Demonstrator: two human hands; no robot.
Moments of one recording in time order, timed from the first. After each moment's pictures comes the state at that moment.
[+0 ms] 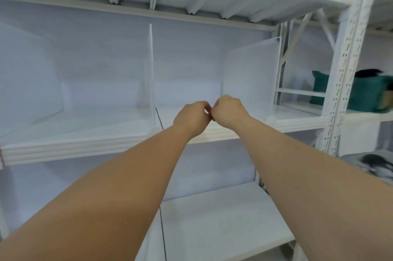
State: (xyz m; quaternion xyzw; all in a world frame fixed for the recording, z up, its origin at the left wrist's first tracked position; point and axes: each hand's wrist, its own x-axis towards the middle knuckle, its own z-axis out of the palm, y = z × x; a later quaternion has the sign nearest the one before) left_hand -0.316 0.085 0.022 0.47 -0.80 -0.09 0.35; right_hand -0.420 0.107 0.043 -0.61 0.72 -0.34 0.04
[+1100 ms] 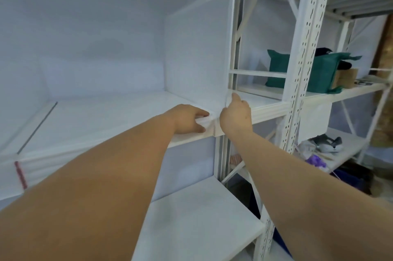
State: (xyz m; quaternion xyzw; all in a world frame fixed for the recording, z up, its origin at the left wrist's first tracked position) left_hand -0.510 -0.074 -0.017 0.36 -0.93 -0.05 0.09; right_hand -0.632 -0.006 -0.033 -0.43 0.80 -0.41 -0.05
